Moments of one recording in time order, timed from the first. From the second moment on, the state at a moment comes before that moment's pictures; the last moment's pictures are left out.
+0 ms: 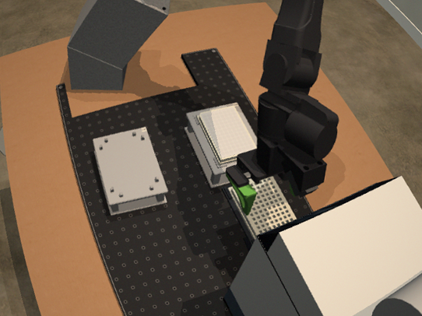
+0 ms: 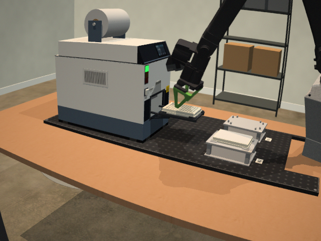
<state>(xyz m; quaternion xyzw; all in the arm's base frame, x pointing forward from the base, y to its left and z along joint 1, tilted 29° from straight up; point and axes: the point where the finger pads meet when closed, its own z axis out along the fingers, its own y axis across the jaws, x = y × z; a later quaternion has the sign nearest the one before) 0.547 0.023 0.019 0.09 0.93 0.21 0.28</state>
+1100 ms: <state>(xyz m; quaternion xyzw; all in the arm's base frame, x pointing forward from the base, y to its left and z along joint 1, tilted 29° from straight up) 0.535 0.005 0.042 0.09 0.93 0.21 0.27</state>
